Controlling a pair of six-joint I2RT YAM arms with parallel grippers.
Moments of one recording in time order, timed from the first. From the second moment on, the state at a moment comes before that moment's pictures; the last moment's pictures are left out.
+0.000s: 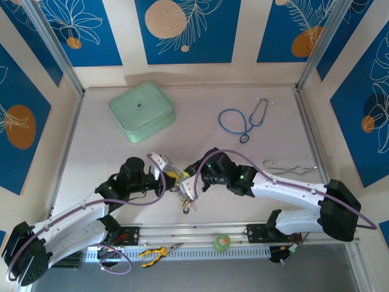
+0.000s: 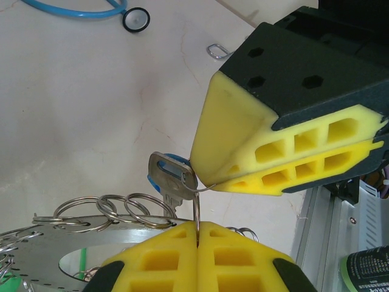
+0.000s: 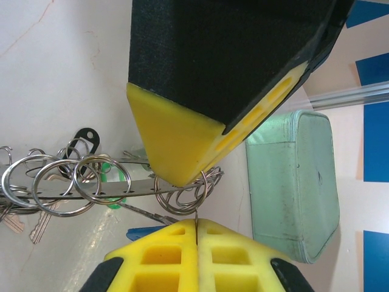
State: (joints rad) left arm -0.72 0.85 0.40 -0.02 0.44 -0.21; right arm 1.01 1.22 0.74 -0.10 -0.13 -1.23
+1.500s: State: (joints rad) left arm -0.71 0.85 0.40 -0.02 0.44 -0.21; right arm 1.03 1.22 0.74 -0.07 -0.08 -1.22
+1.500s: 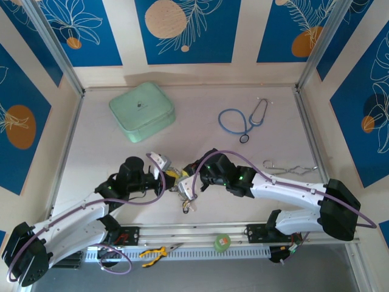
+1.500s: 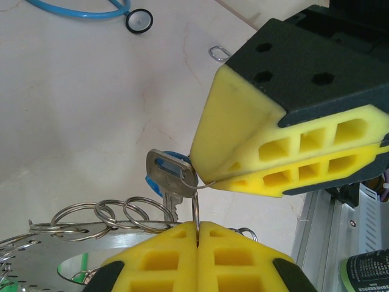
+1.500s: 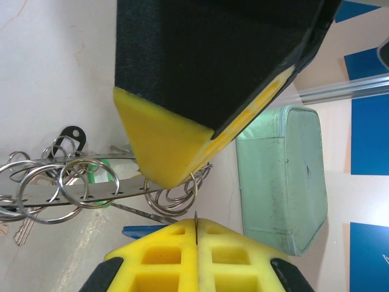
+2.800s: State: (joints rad) left arm -0.71 0.85 0.40 -0.02 0.44 -0.22; right arm 1.03 1.22 0.74 -0.11 -0.10 -1.23
